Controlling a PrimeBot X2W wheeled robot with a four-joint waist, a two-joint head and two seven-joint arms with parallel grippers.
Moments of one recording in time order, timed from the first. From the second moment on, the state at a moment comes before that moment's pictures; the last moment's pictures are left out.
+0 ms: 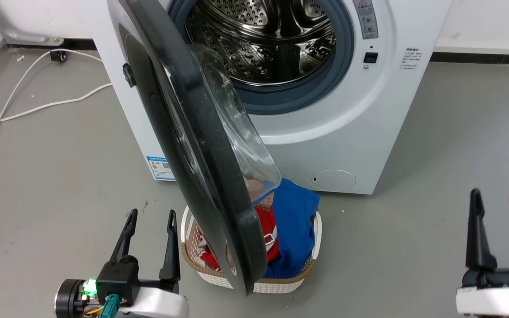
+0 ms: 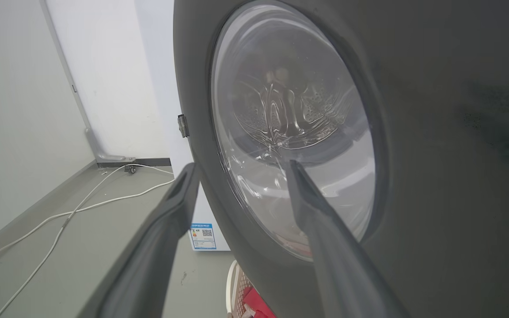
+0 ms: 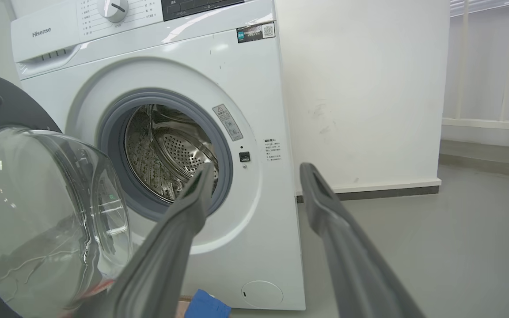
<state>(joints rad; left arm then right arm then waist) 0.03 0.05 -0.09 0.04 -0.03 0.04 -0.26 0.07 -0.07 -0.14 -0.11 0.22 0.13 -0.26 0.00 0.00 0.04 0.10</state>
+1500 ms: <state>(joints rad) -0.02 0.09 -0.03 -0.17 0.02 0.07 -0.26 0.21 -0.05 -0.13 -0.07 0.21 0.13 -0.26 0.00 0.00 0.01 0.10</state>
